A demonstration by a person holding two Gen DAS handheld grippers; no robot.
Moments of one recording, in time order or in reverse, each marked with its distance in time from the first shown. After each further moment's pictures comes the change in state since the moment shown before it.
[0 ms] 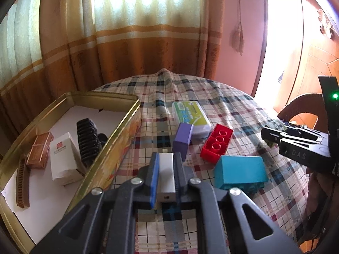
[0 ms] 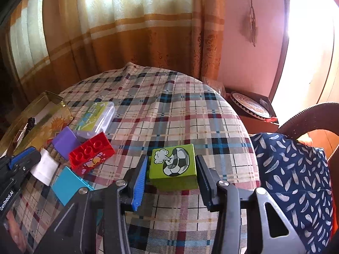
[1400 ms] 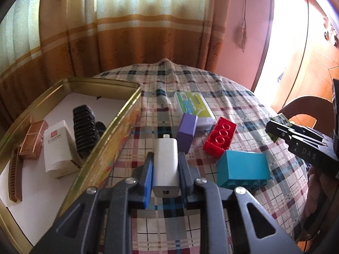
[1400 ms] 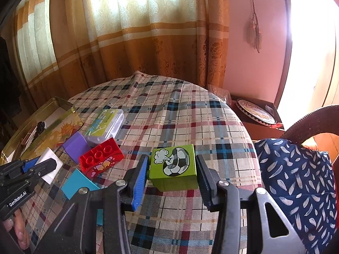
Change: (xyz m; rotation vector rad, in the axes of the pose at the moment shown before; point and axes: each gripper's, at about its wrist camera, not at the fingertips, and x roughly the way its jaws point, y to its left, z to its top) left arm 0.009 0.008 -0.004 -0.048 0.056 -0.030; right arm -0.008 0.001 -0.002 -0.007 -0.057 0.045
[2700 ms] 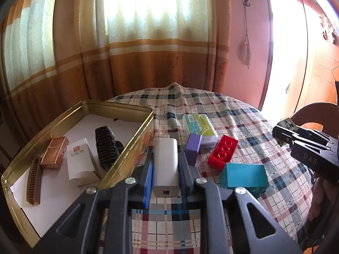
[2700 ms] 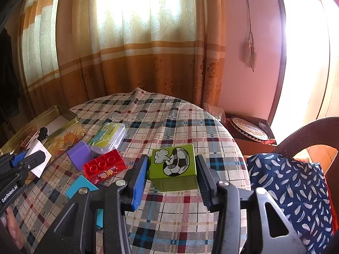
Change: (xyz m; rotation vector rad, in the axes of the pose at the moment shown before) left arm -0.030 -0.005 -0.003 0.023 -0.158 0.093; right arm -0.022 0.008 -0.001 -0.035 -0.125 -0.045
